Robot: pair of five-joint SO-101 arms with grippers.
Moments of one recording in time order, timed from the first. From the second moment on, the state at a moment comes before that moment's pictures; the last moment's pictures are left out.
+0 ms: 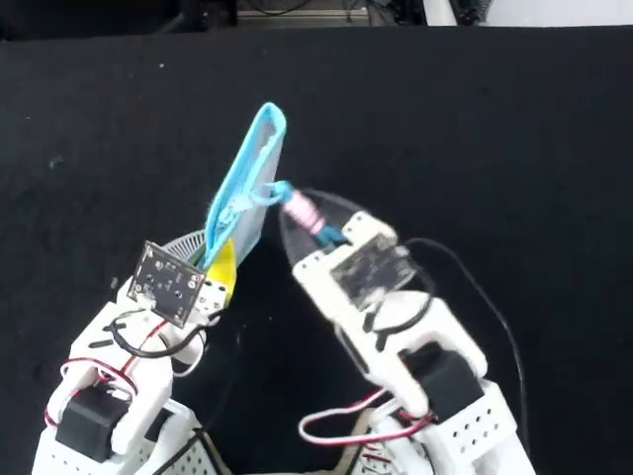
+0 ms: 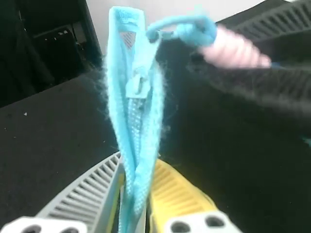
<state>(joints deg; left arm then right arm) 18.0 -95.0 64.0 58.7 -10.6 -28.7 -78.6 64.4 31.3 16.4</state>
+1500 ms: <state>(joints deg) 18.5 -95.0 64.0 58.9 -10.7 -29.2 -72.9 59.2 42.8 13.4</state>
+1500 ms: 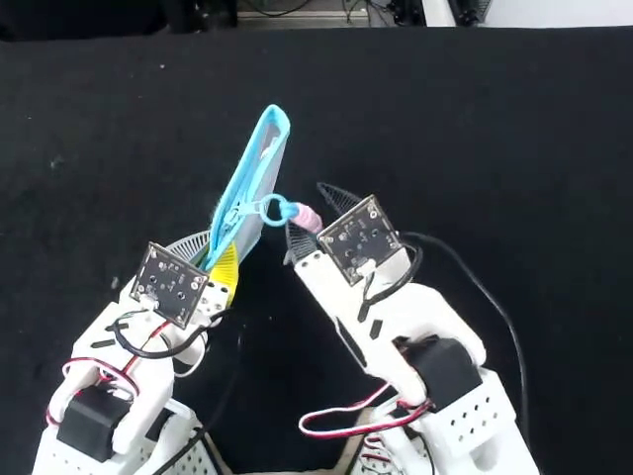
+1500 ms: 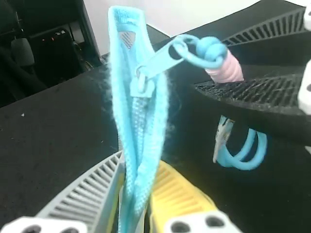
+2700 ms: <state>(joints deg) 18.5 -95.0 64.0 58.9 -10.7 -35.5 -80.6 67.2 30.3 13.1</state>
